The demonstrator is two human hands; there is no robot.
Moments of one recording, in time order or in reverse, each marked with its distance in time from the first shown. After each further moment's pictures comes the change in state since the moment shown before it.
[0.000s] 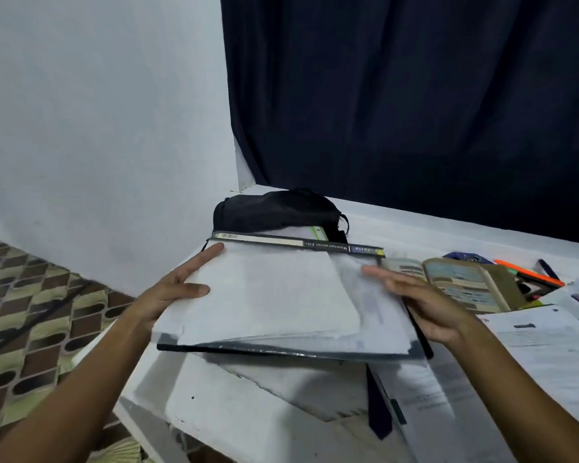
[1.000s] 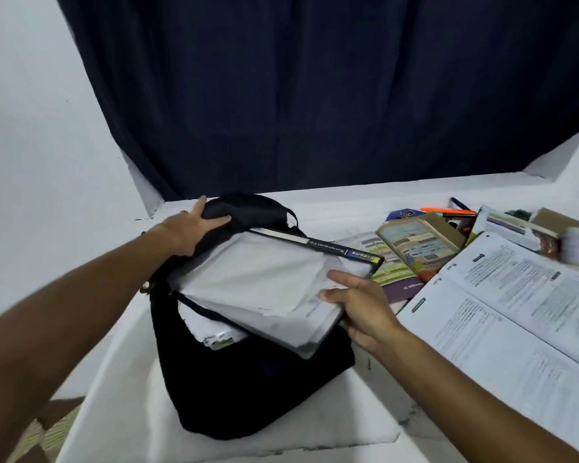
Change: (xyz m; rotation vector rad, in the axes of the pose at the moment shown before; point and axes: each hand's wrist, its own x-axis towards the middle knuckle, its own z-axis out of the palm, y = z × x) left_hand 0.291 0.037 -0.052 2.045 -0.282 0.227; right_hand 0.095 0.052 0.118 0.248 0.976 -0.171
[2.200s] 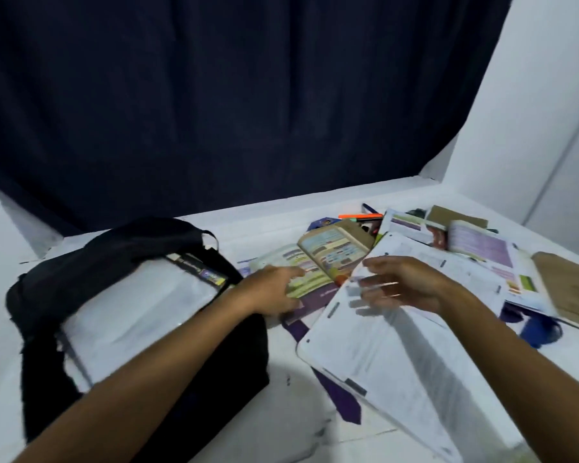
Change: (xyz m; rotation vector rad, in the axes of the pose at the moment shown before) left_hand -0.008 0.276 -0.077 -0.632 -0.003 0.445; right_hand 0.017 -0.118 -0.207 -0.392 0.035 0.019
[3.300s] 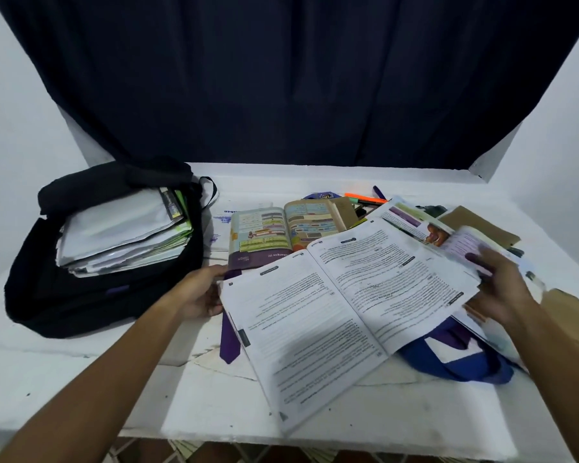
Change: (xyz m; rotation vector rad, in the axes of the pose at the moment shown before) left_hand -0.032 0.091 0.096 -1.527 0.423 -0.905; right_hand 0.047 0.020 -0.262 0.465 0.082 -0.036
